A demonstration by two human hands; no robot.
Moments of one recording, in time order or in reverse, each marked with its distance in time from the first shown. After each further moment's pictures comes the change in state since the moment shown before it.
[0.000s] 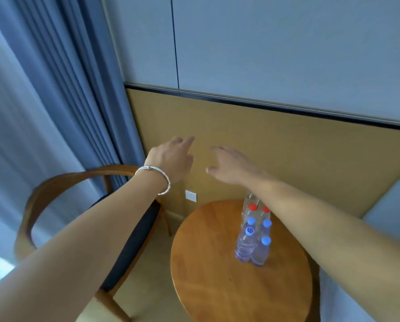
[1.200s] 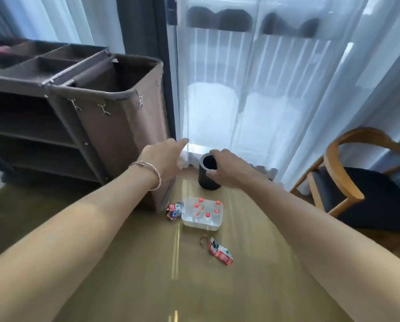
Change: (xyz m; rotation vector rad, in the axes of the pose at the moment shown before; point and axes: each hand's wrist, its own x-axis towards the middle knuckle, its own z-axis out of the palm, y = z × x) left_hand -0.881 -0.130 -0.098 0.124 -0.089 -1.311; right_hand -0.544 -0.536 0.234 -0.092 -0.546 -1.222
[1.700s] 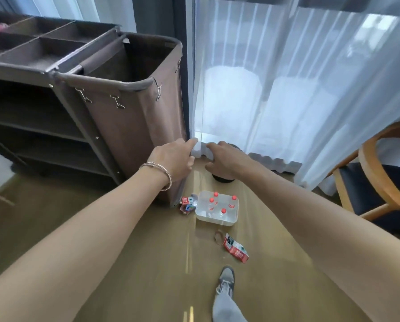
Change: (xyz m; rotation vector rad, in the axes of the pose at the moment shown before) left_hand 0.060 -0.078 0.036 -0.020 -0.073 -0.003; right_hand 0.119 -0.051 0.029 -0.055 -0.073 -0.075
